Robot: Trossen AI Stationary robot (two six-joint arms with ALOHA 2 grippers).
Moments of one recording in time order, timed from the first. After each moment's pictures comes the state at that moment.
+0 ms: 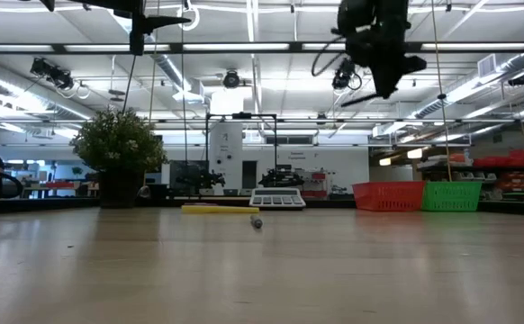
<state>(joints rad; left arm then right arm) 0.30 0.79 0.70 0.16 -0.09 -0.96 -0.61 1.55 1.67 -1.48 -0.04 0.41</state>
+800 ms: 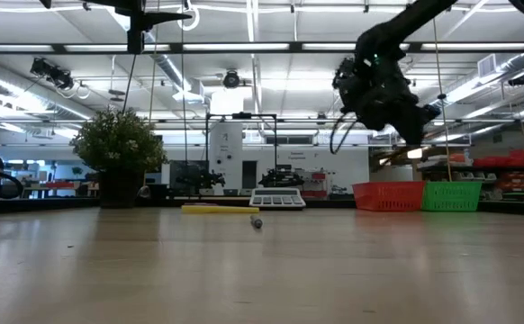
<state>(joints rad) 0.23 0.79 0.70 0.13 -0.09 -0.96 -0.82 1.79 1.51 -1.57 -0.21 0.25</state>
